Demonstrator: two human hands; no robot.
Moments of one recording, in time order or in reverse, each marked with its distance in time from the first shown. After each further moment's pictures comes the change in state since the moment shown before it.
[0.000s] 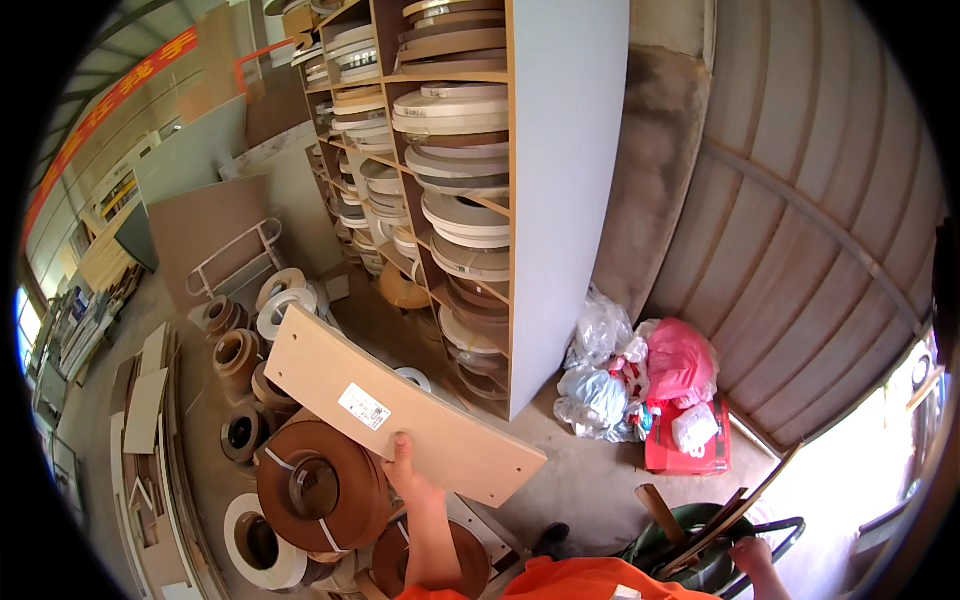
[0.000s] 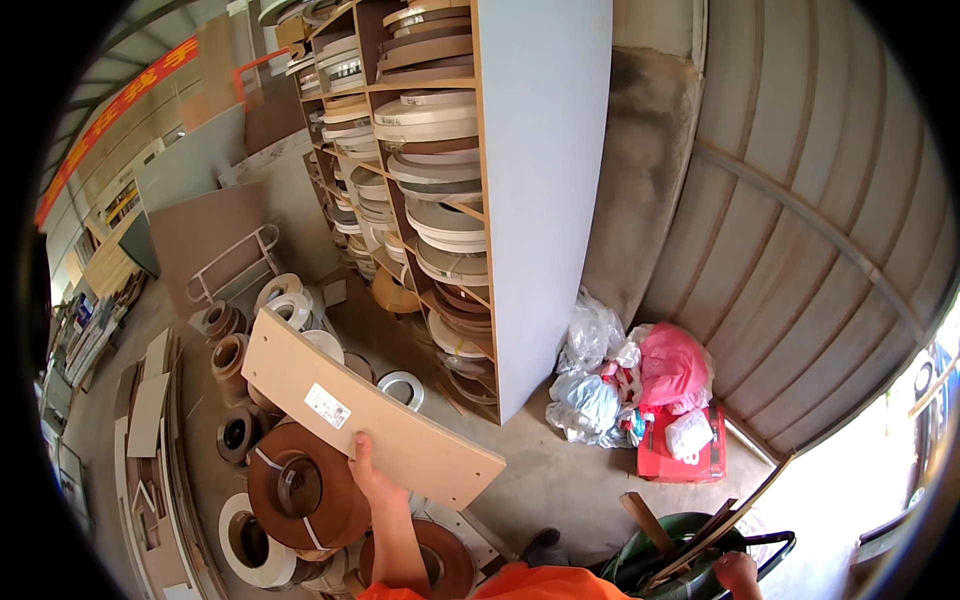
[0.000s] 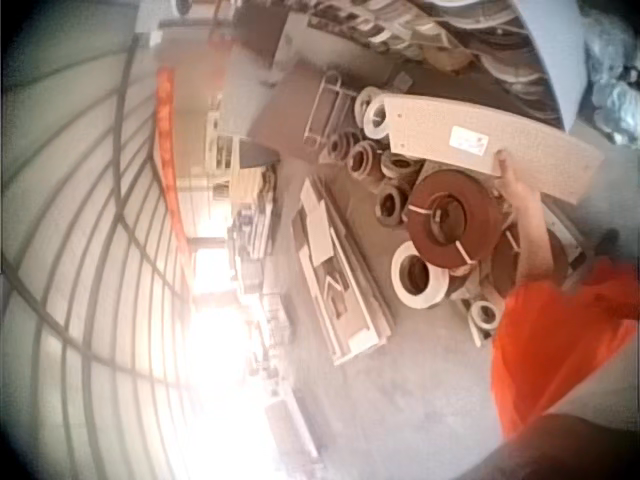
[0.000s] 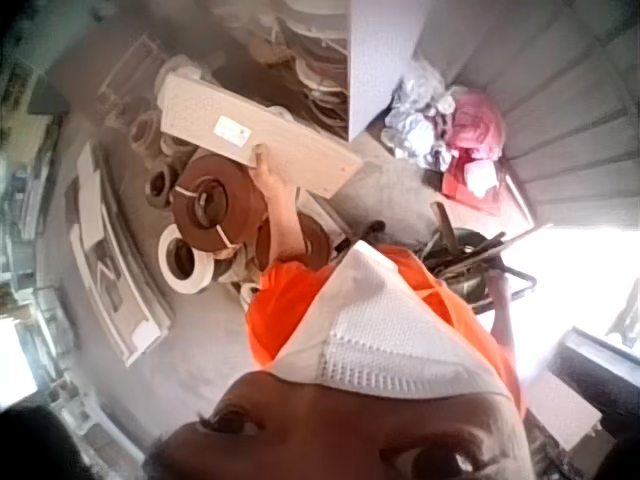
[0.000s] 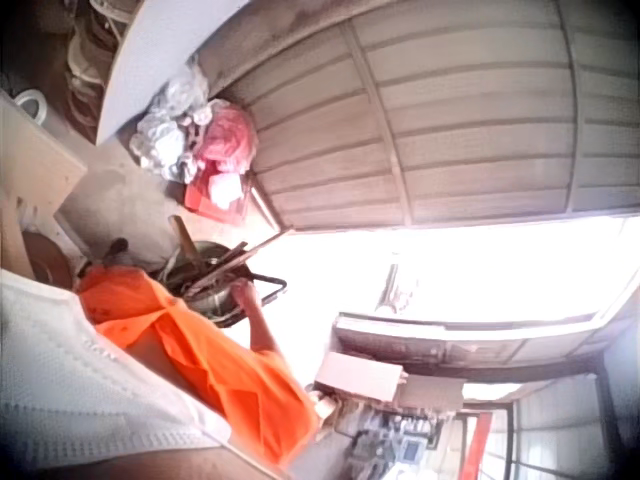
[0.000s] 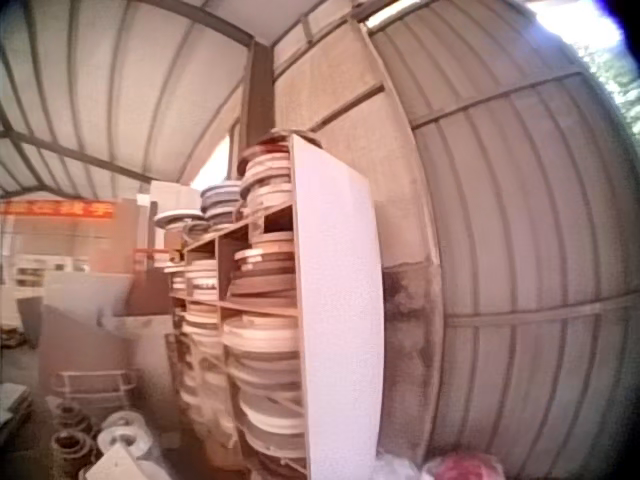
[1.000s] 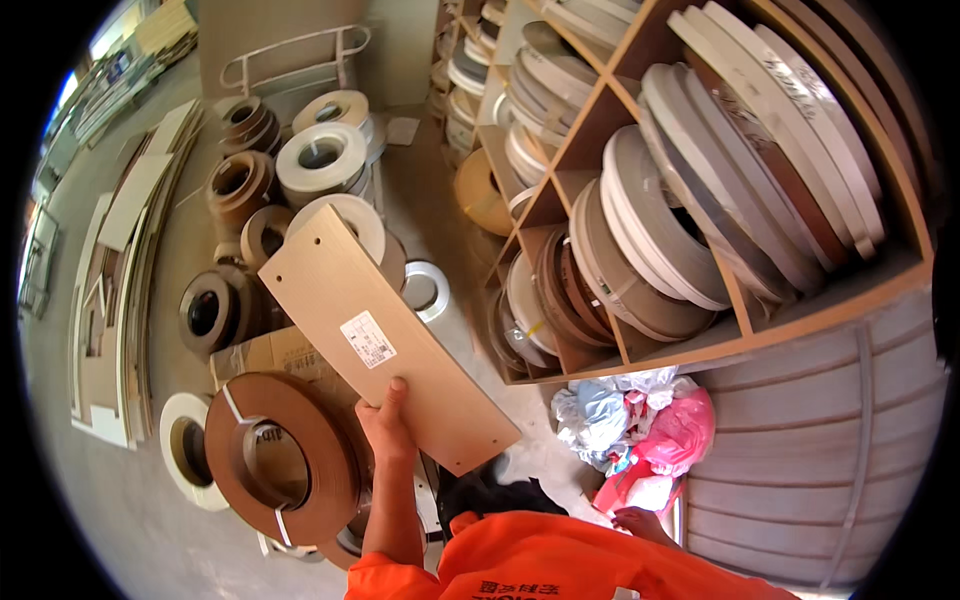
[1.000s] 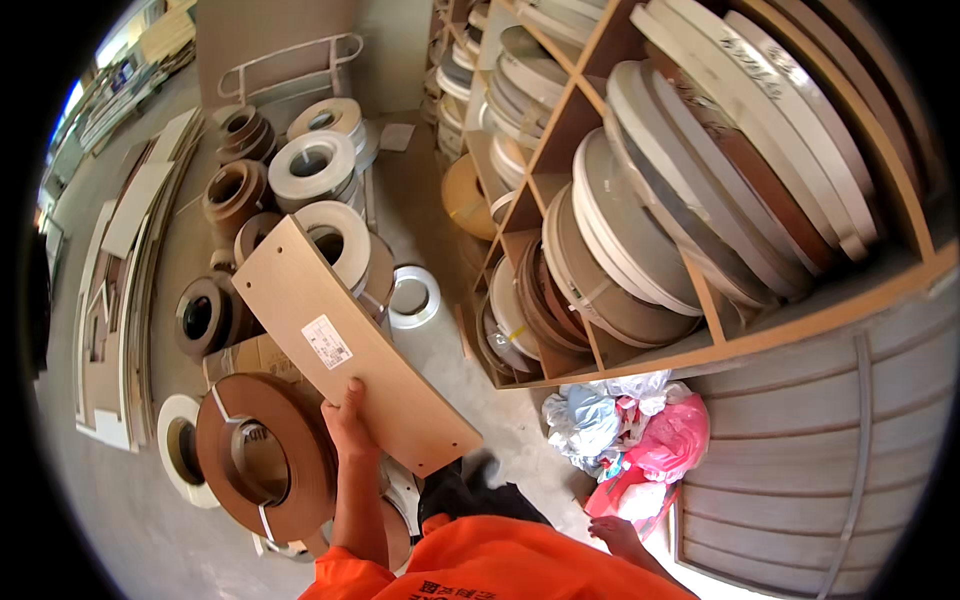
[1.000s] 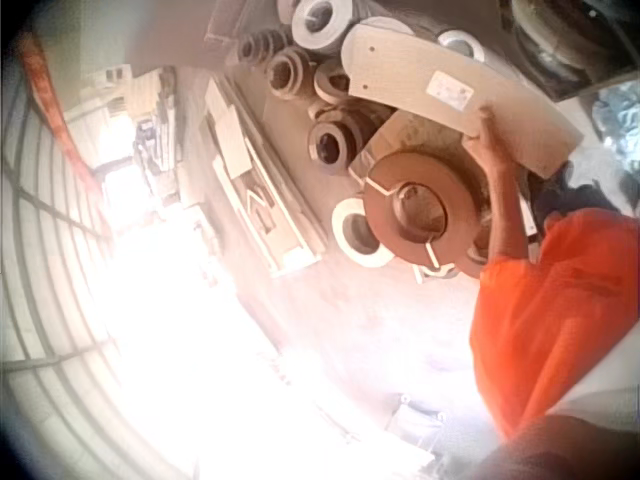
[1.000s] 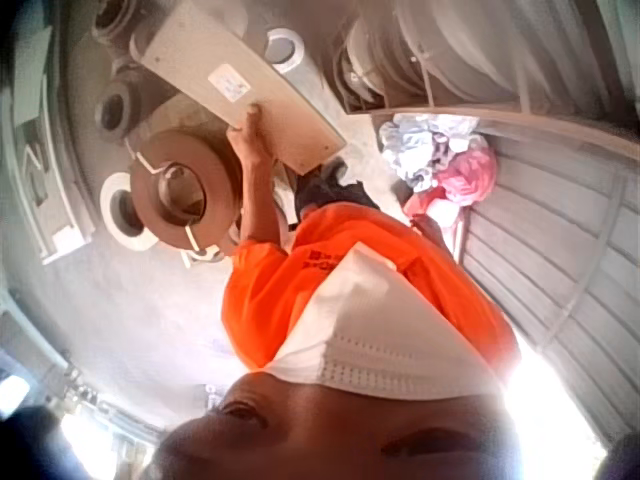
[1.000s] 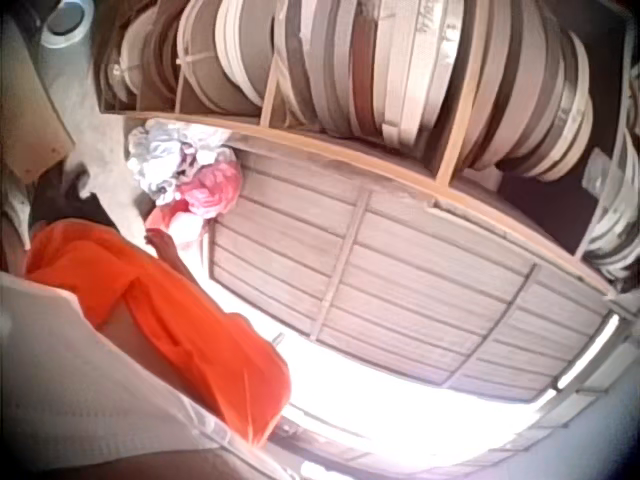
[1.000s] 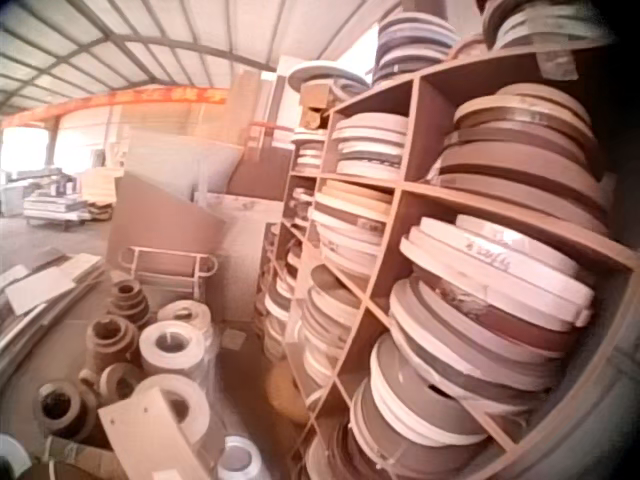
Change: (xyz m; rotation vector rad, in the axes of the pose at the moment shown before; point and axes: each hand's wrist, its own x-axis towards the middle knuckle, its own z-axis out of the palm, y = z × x) left_hand 0.207 -0.054 -0.076 0.350 0.560 -0.097; right_hand 0.218 -0.438 -0.112 0.417 -0.765 -0.485
